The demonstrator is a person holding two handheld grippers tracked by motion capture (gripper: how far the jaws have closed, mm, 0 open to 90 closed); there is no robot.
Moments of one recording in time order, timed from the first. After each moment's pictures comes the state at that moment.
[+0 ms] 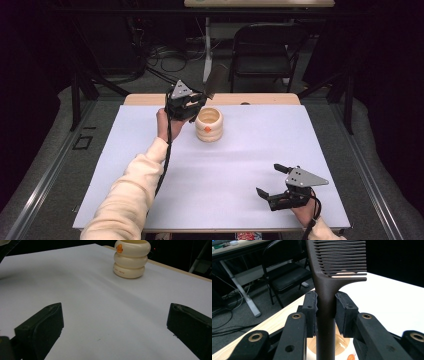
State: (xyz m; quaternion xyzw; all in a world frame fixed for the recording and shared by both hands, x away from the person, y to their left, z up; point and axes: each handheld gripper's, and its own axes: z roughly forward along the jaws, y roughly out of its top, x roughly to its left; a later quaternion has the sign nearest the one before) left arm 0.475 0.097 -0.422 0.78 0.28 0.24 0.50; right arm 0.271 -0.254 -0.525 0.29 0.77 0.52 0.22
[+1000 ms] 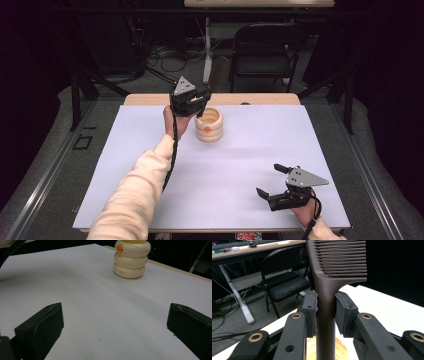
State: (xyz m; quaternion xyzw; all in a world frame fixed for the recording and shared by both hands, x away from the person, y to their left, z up) left arm 0.489 0.085 -0.426 0.75 0.30 0.23 0.55; right arm 0.271 -0.254 -0.525 0.29 0.77 0.52 0.22
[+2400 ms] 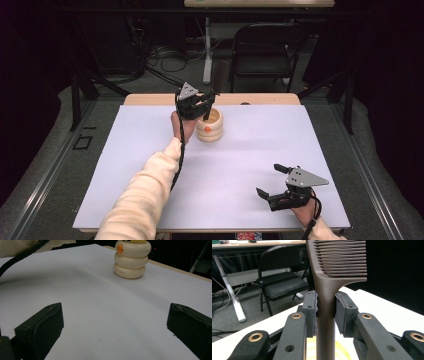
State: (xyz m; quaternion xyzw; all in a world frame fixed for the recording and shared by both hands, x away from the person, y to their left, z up) left arm 0.504 0.074 -0.462 0.73 0.32 0.21 0.57; right arm 0.270 -0.254 -0.525 0.29 0.77 0.52 0.22
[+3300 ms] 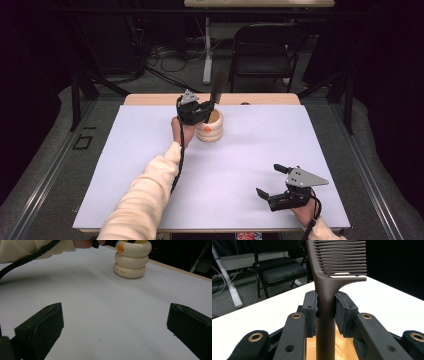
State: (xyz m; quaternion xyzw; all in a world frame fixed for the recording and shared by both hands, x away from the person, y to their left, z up) left arm 0.510 0.076 -0.490 0.75 0.34 0.19 0.54; right arm 0.270 -0.254 -0.525 0.29 0.77 0.52 0.22
